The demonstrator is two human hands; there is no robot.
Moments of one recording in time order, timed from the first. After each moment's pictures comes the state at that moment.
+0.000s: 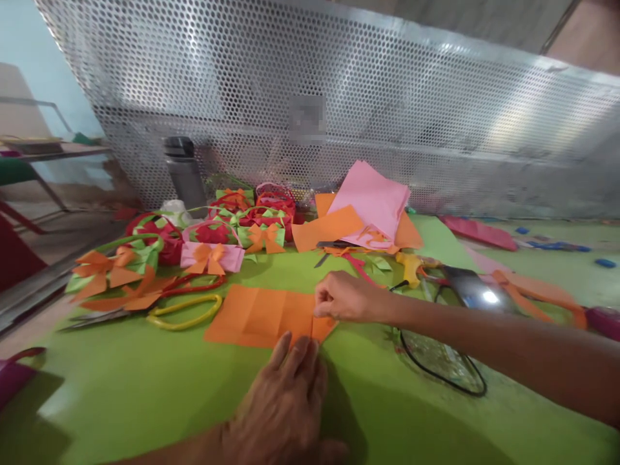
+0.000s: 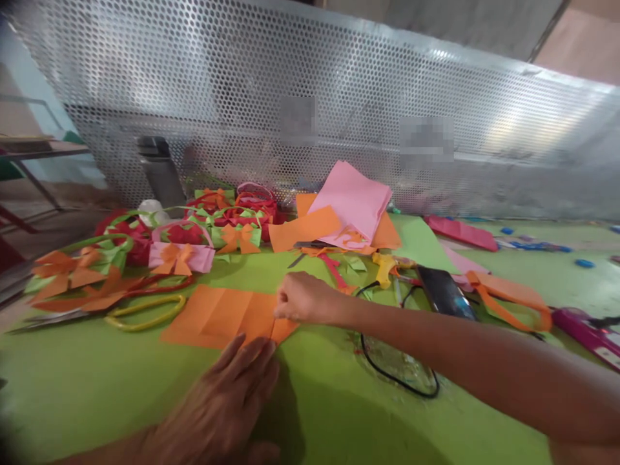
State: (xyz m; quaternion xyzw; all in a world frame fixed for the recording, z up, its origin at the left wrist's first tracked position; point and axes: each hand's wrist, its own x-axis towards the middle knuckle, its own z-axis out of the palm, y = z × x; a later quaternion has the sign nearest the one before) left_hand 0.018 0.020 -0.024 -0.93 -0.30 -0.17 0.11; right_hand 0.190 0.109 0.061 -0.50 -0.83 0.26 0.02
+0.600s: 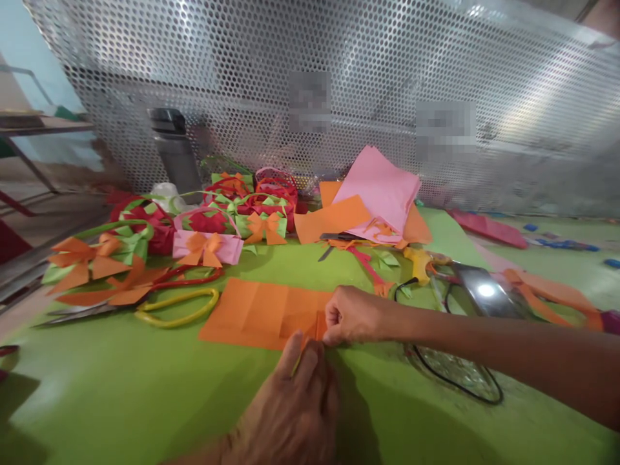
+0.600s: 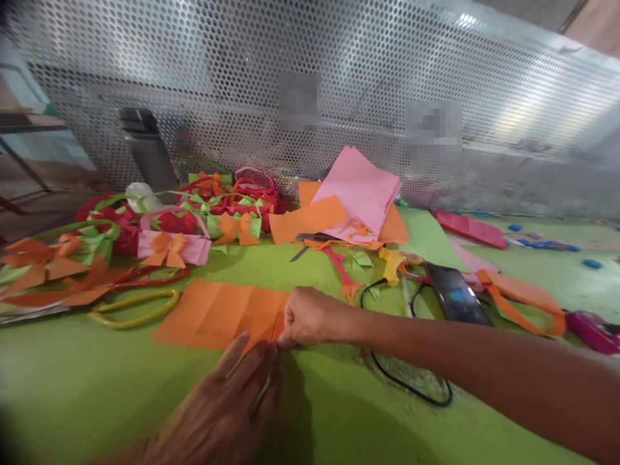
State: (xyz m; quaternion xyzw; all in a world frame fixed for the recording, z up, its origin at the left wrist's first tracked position) left_hand 0.026 0.020 -0.005 -0.93 -0.26 -0.19 0.17; right_hand 0.191 0.100 0.044 -0.54 -0.76 0.35 -0.03
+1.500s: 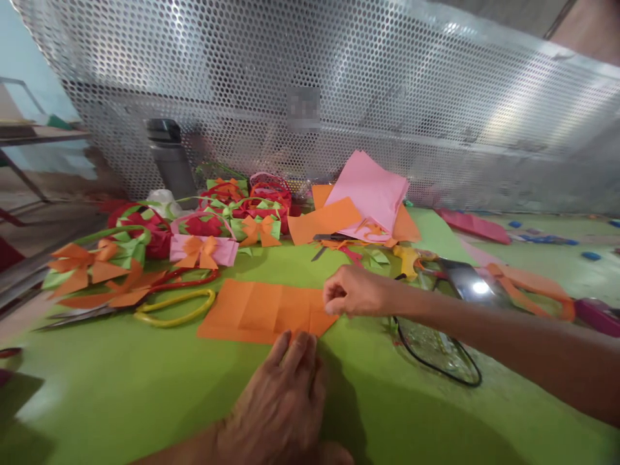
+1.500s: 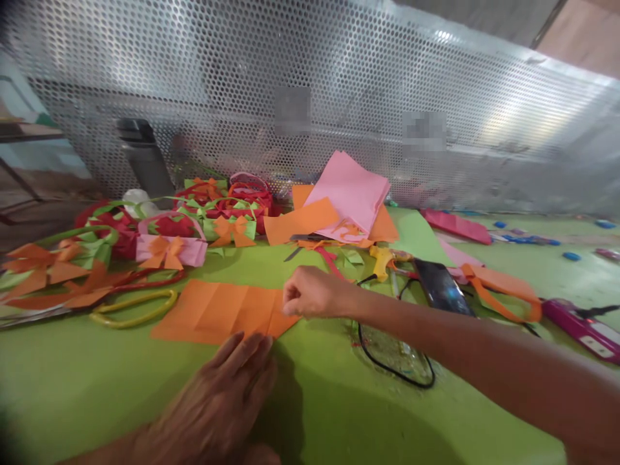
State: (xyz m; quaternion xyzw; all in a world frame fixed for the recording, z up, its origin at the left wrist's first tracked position) left_hand 0.024 0.020 -0.005 -0.92 -0.26 -0.23 0.18; right_hand 0.210 0.109 0.060 -0.50 -0.82 0.28 0.01
